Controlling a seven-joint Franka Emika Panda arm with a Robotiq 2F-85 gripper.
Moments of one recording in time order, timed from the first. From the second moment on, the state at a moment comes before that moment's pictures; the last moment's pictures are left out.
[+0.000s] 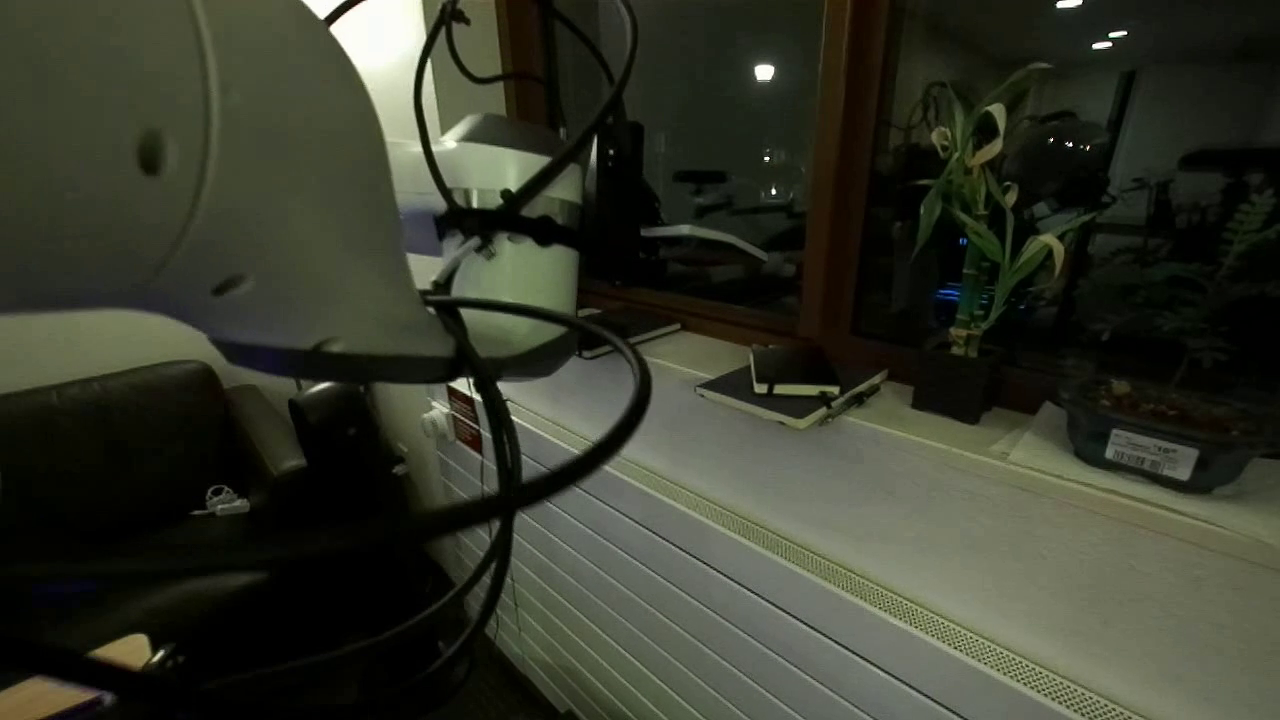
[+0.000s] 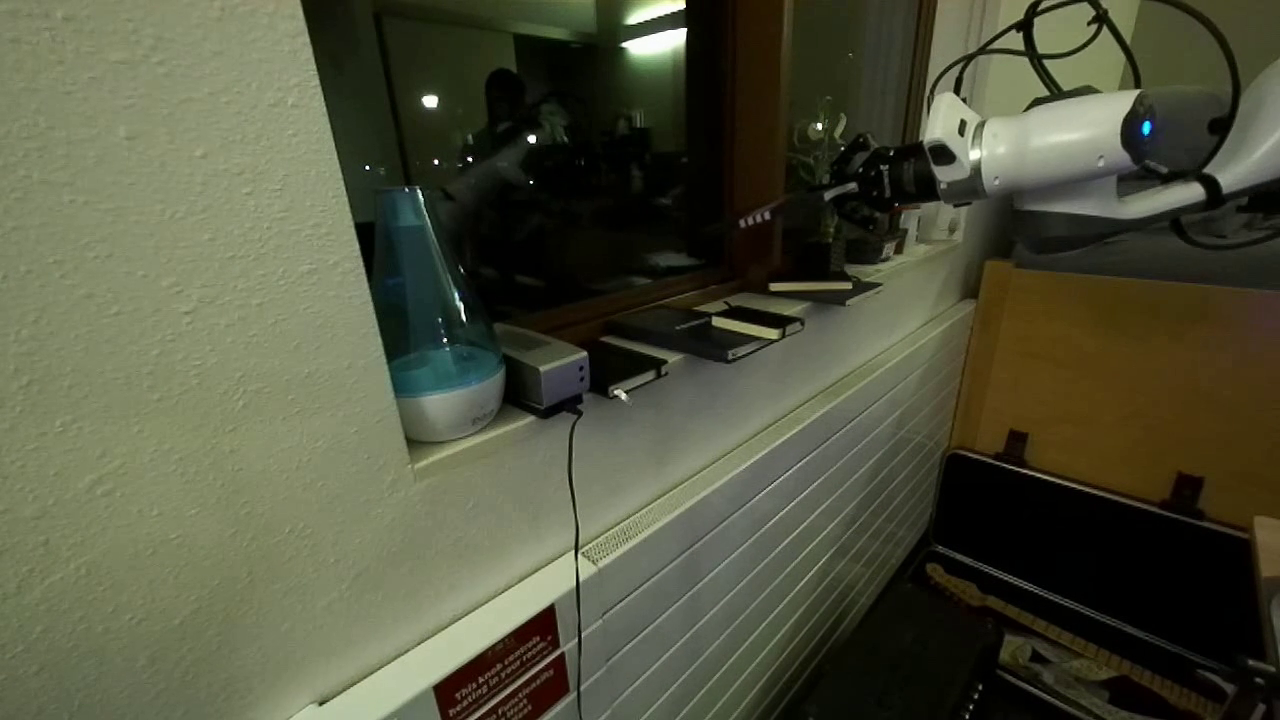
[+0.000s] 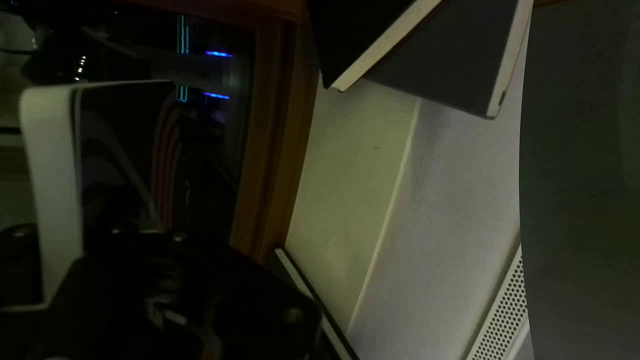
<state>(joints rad) 1.44 -1.10 -1.39 -2.22 -2.60 2.59 -0.06</state>
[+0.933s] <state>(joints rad) 1.44 -1.48 -1.41 -2.27 -2.60 2.51 -0.37</state>
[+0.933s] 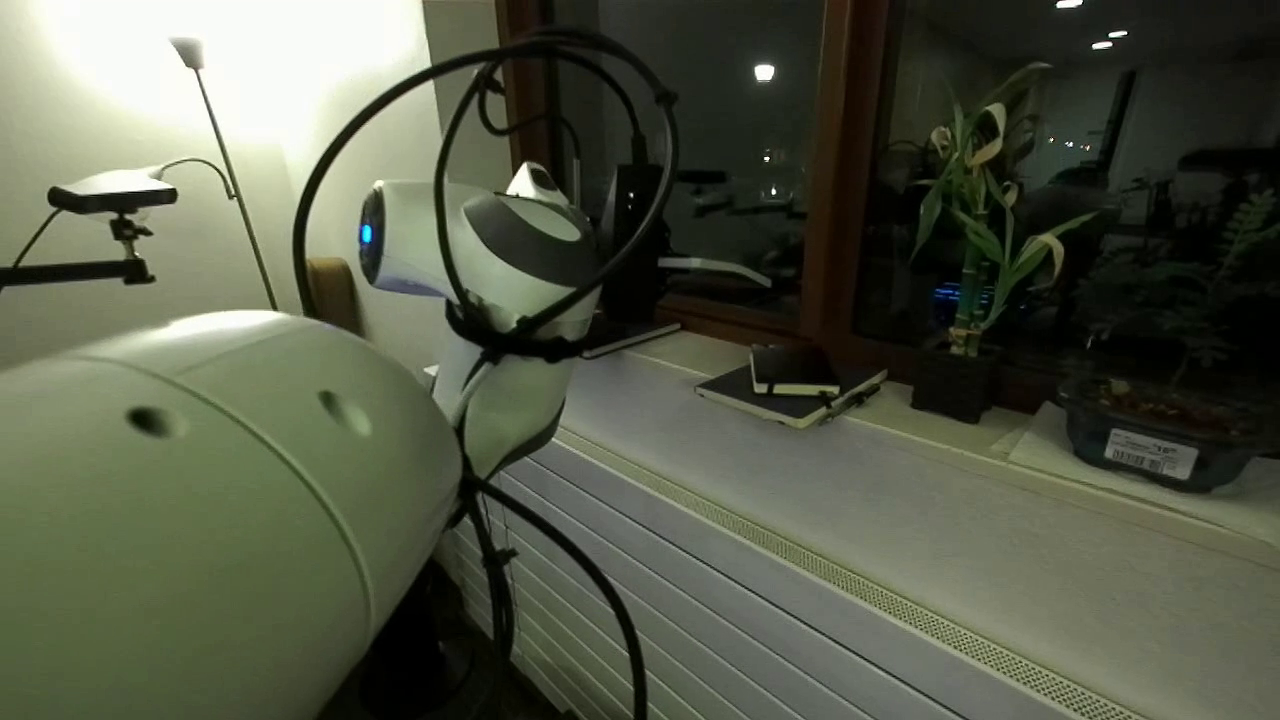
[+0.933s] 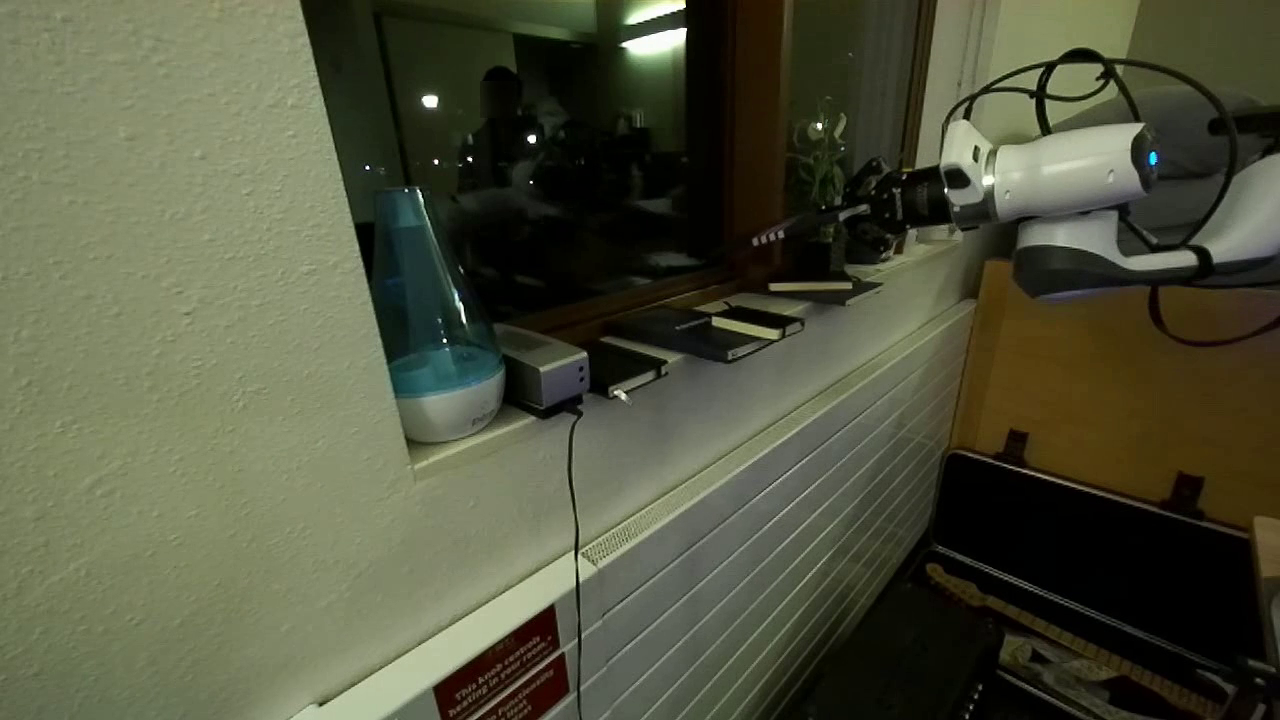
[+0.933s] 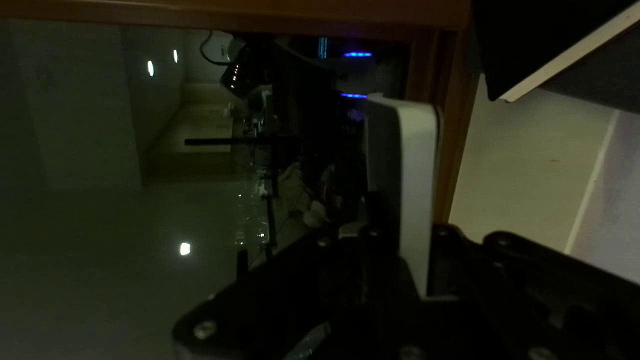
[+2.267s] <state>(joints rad) 1.46 -1.33 -1.55 -2.36 -2.60 2.31 -0.15</state>
